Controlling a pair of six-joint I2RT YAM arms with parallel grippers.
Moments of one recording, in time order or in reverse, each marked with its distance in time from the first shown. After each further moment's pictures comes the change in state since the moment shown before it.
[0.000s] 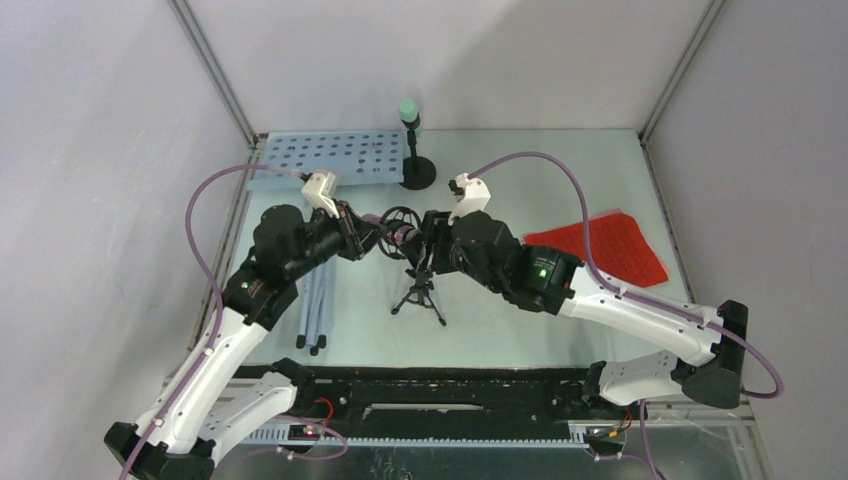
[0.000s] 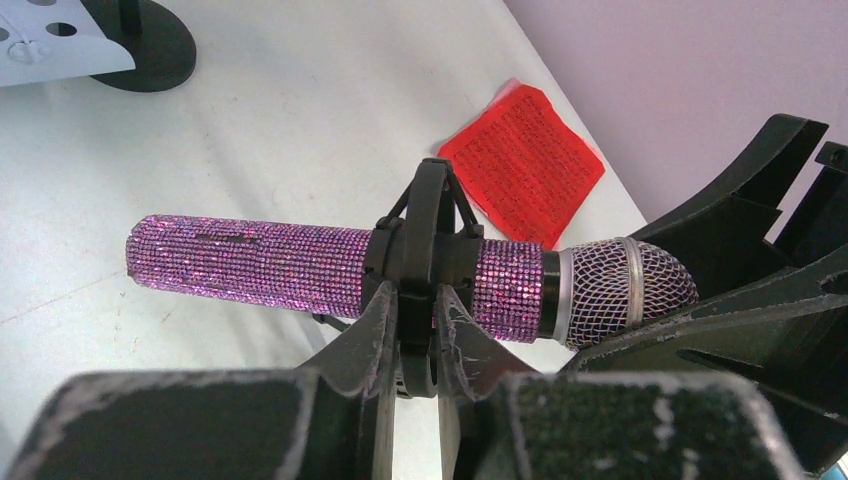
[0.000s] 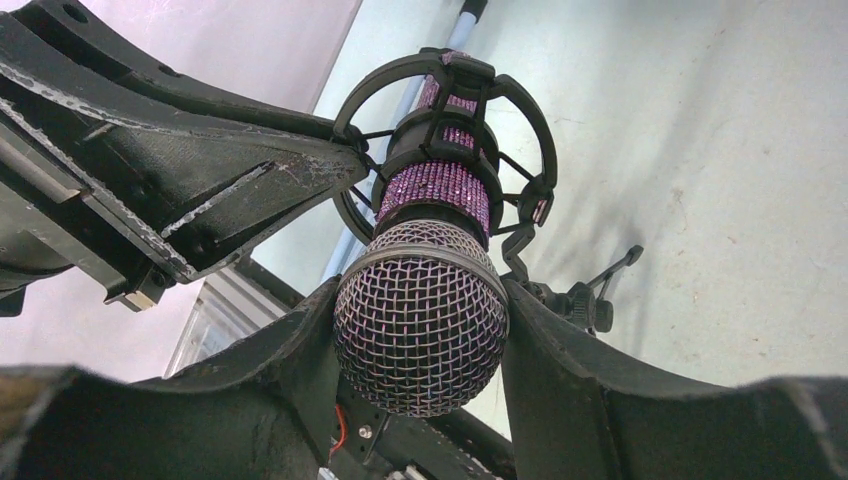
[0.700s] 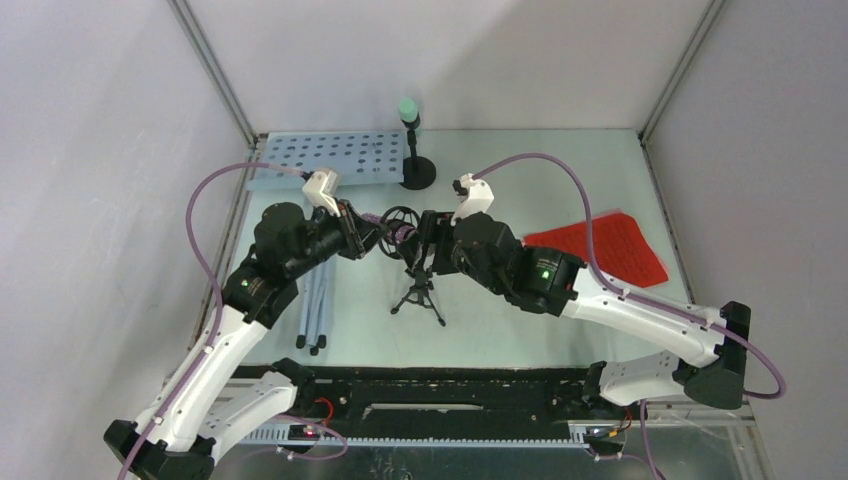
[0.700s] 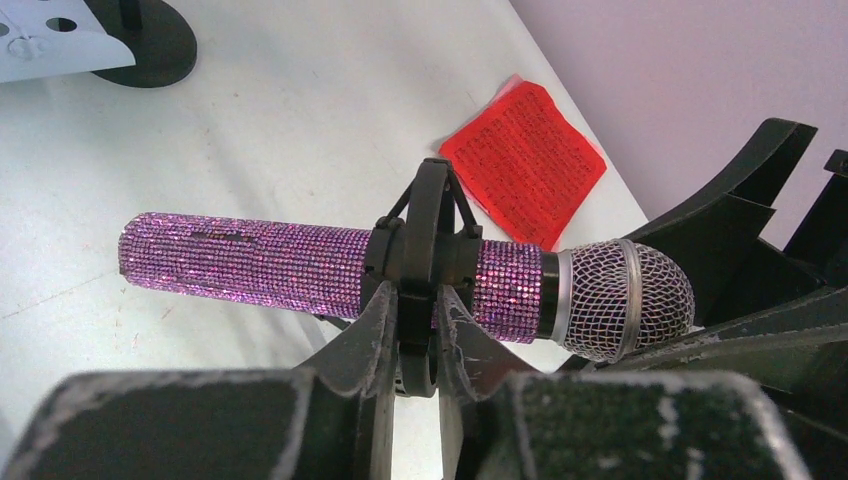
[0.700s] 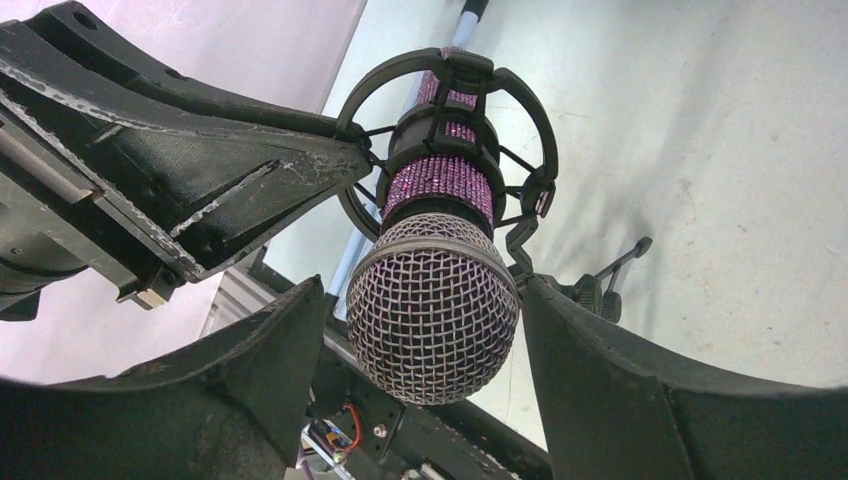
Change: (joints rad) left arm -0.008 0.011 0.018 -0.017 -0.006 -0.001; right arm 0.017 -0.014 0.000 -0.014 0.022 0.039
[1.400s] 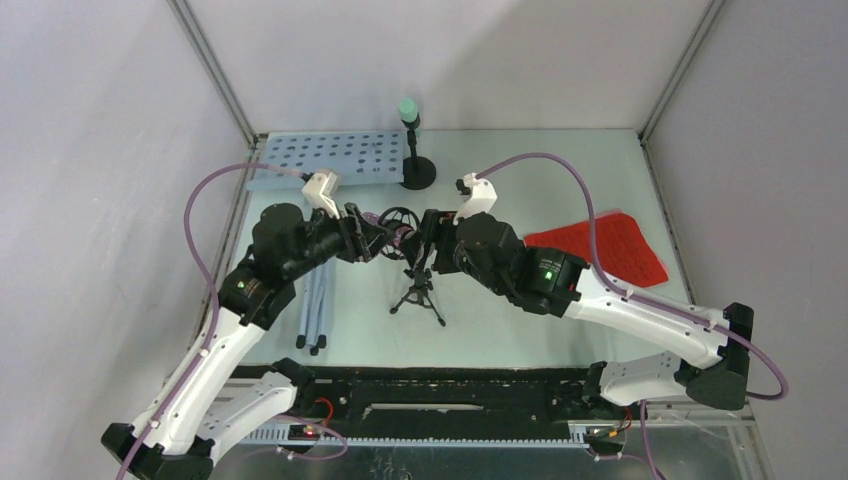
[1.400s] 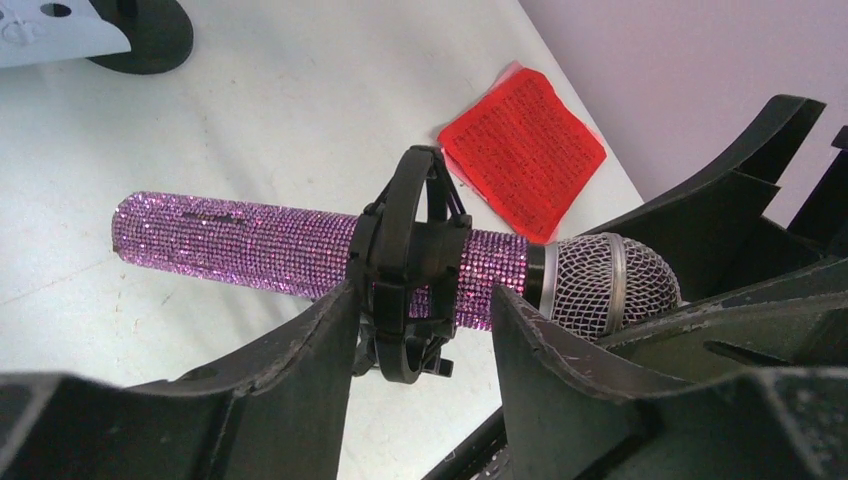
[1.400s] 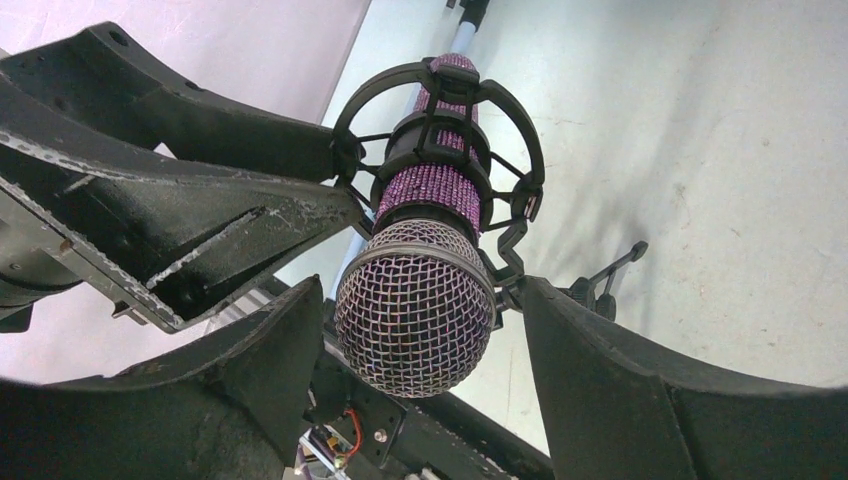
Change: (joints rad) left arm -0.006 -0.012 0.021 -0.062 0.000 0.008; right arm 0.002 -0.011 0.000 0.001 0.013 -0.001
